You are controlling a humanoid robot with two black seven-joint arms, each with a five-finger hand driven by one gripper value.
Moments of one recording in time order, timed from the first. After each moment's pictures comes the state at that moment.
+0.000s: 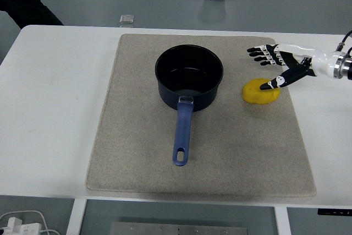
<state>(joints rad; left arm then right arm) 0.01 0.00 0.02 -0.14 0.05 -0.01 0.06 1.13 -0.58 0.05 0.80 -0.72 0.47 0.41</state>
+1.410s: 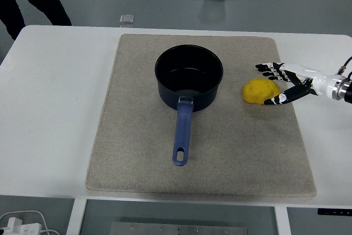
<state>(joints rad) 0.01 0.00 0.02 -0.14 0.05 -0.01 0.06 1.01 -0.55 0.06 0.74 -0.77 0.34 0.45</state>
